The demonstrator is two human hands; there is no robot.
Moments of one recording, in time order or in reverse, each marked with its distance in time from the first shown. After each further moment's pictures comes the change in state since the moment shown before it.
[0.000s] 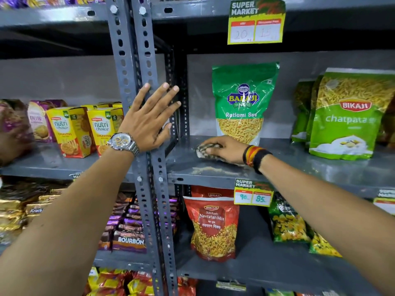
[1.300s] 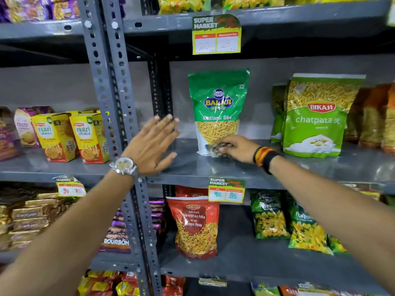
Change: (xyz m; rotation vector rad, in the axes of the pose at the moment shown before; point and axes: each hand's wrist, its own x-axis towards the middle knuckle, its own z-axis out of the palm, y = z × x) left_hand -0.002 0.076 -0.014 -0.165 -0.251 0.099; right_hand -0.075 0.032 -0.058 -0.162 0.133 0.033
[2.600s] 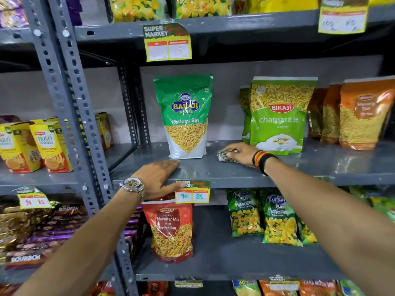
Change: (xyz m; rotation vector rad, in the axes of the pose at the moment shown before) left_hand 0.038 0.105 0.016 -0.422 -0.438 -0.074; right_hand -0.031 0.131 -0.034 0.012 0.026 0.237
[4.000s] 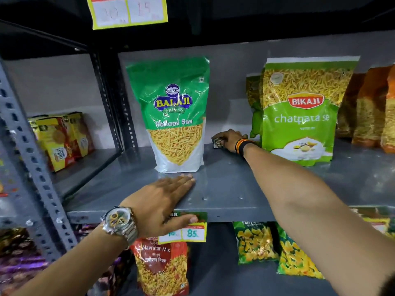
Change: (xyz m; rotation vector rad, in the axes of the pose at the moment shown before) left_hand 0.043 0.026 0.015 -0.075 0.052 0.210; right_hand 0.204 0.078 0.026 -0.122 0.129 0.106
